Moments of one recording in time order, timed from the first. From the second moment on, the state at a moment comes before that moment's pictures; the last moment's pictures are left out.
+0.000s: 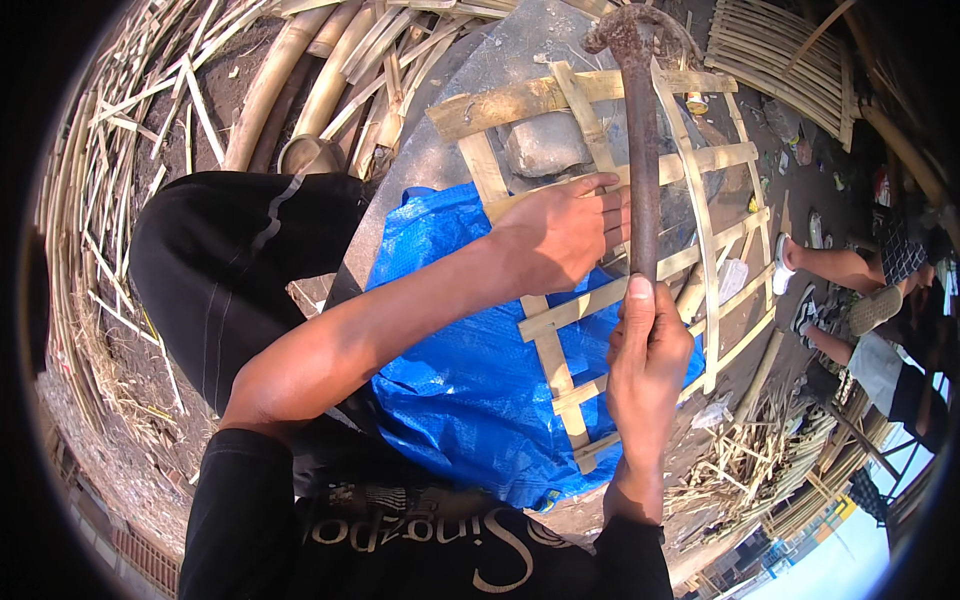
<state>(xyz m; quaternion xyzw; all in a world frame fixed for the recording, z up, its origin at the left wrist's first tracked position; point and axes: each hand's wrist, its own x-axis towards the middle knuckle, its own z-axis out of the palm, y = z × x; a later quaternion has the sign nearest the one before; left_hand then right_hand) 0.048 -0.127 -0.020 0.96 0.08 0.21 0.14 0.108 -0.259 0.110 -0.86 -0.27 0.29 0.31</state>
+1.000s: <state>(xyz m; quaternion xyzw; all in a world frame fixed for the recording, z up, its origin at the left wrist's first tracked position) 0.048 -0.128 -0.028 0.95 0.04 0.27 0.17 0.104 -0.265 0.100 -0.82 -0.23 0.28 0.45</state>
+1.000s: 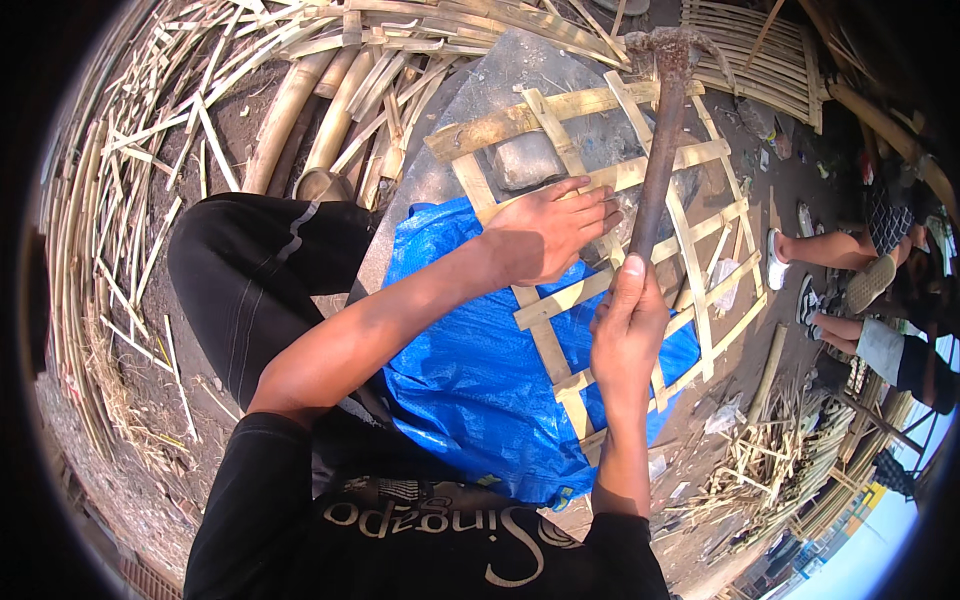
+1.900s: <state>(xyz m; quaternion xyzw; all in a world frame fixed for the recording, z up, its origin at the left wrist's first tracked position) 0.039 -0.029 0.017 0.81 0.54 0.10 0.22 0.121 -0.403 0.043 -0.80 -0.06 0.16 0.58</state>
